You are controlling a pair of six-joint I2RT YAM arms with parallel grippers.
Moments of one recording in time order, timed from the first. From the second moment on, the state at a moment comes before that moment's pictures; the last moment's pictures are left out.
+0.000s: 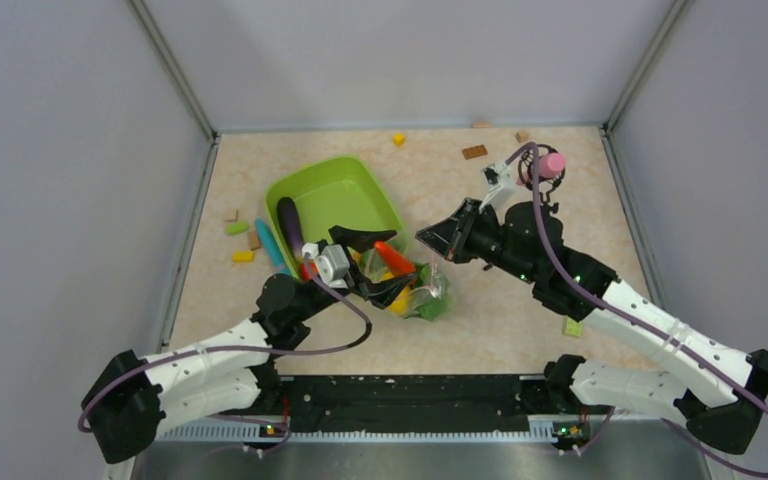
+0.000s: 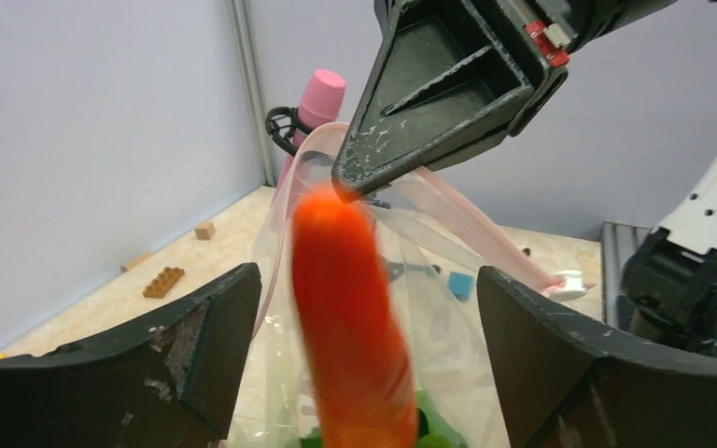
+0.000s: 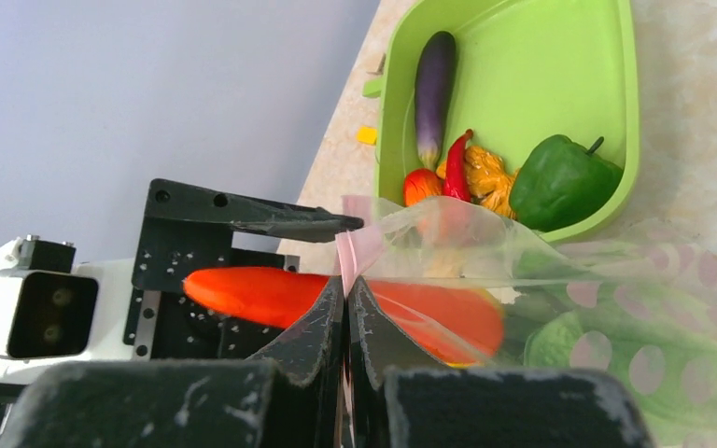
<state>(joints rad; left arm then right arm) -0.86 0.96 0.37 0.99 0.27 -0.04 0.90 0.96 1.02 -0.25 0.05 0.81</state>
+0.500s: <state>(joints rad) -0.87 0.65 0.50 0.48 0.20 -0.23 0.90 0.98 1.04 -0.25 0.06 0.81</state>
